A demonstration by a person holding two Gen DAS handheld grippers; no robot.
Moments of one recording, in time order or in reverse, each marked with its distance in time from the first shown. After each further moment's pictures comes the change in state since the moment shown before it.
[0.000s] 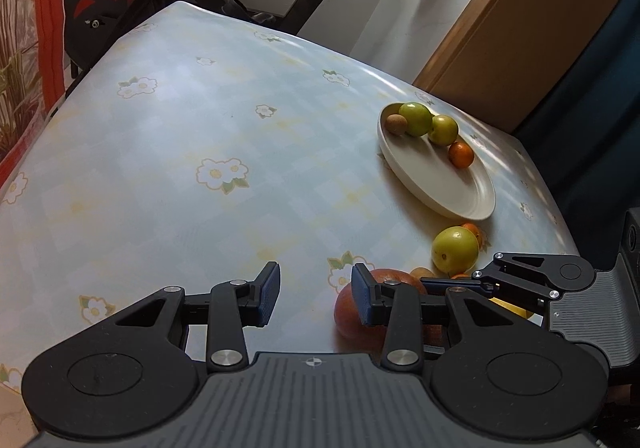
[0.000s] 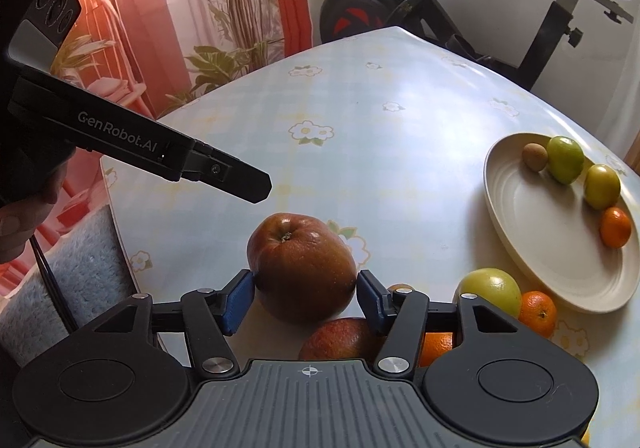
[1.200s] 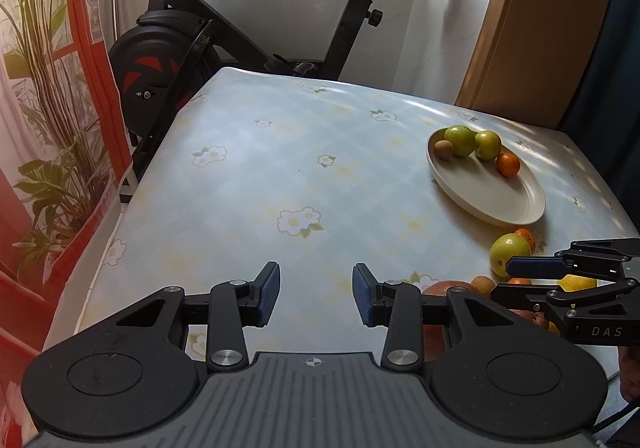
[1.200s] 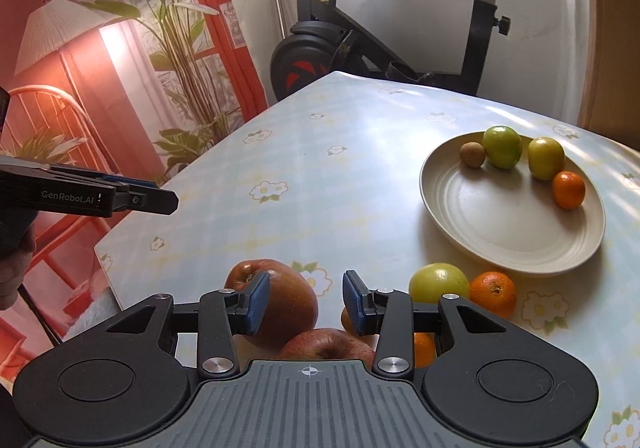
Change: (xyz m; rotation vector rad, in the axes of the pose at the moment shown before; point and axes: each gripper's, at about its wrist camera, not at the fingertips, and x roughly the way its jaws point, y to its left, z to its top) left arm -0.048 -0.010 0.006 0.151 -0.107 0.247; right arm -0.037 -0.032 -0.014 0.228 -0.183 -0.011
